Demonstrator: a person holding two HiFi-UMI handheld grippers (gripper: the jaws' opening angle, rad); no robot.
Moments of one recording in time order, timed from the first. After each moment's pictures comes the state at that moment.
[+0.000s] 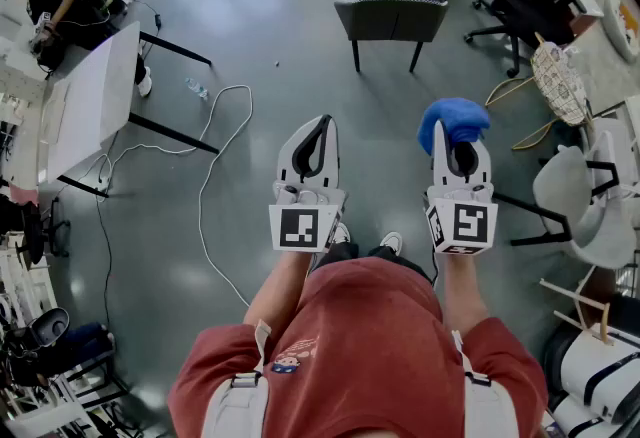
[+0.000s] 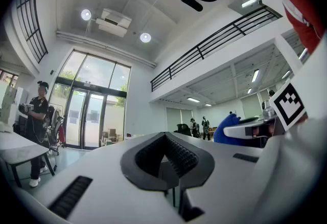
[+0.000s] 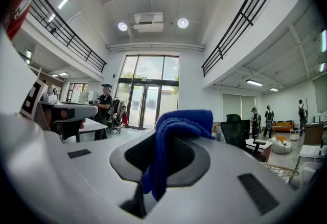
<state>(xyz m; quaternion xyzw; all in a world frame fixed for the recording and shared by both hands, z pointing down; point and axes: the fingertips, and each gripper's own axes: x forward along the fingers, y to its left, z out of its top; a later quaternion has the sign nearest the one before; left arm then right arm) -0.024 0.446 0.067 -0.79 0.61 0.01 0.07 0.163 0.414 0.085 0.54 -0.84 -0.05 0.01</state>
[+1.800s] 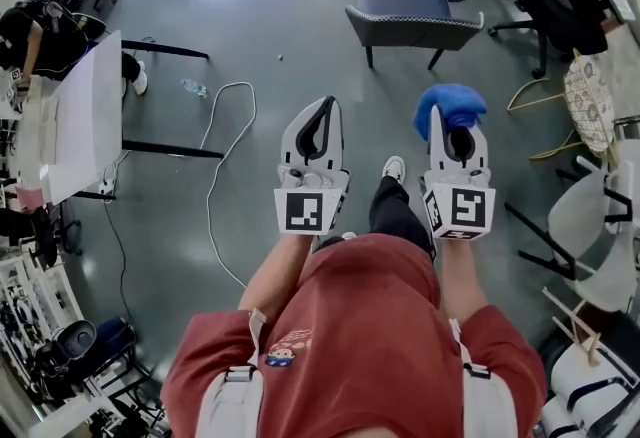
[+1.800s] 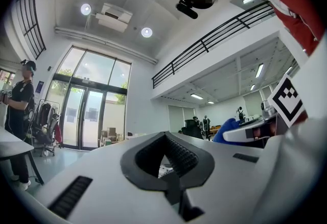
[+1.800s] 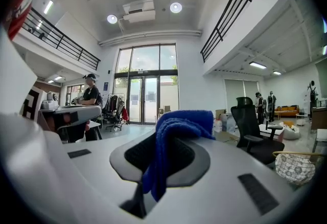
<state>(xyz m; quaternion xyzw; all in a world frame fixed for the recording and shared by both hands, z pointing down) -0.087 0.181 0.106 -0.79 0.61 0.03 0.08 0.088 0.155 0.151 0.54 -0.84 0.03 0.03</state>
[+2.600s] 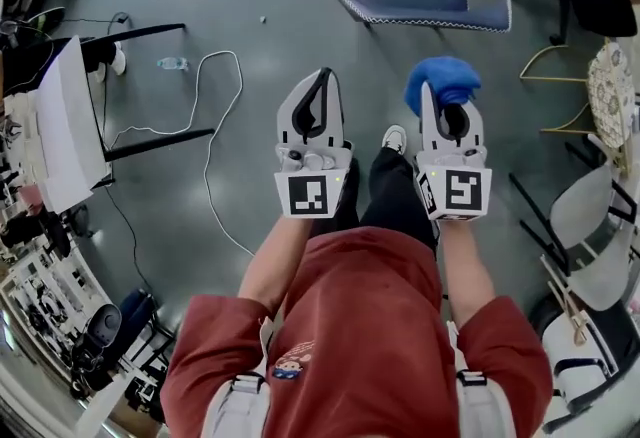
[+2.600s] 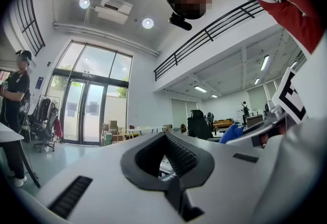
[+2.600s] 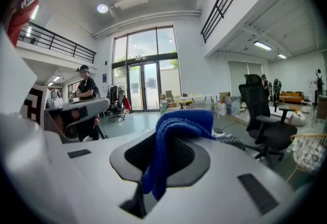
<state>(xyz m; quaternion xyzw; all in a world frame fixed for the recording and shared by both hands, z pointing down) -0.093 0.002 0.194 -0.79 0.61 -0.01 0.08 0.059 -0.009 0.255 0.51 -0.85 0.09 0.08</state>
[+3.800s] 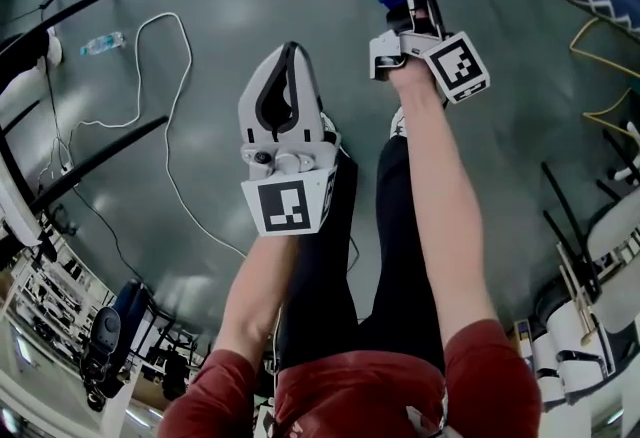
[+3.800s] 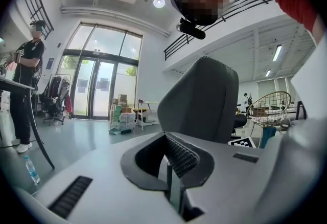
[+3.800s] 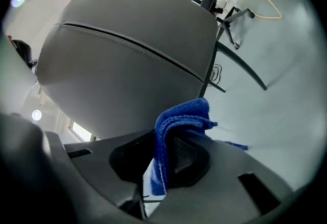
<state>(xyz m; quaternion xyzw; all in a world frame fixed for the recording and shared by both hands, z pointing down) -0.196 -0.059 0.550 -0.76 0.65 -0.04 -0.03 -0.036 -0.178 0.717 0.50 -0.65 0.50 -0.27</state>
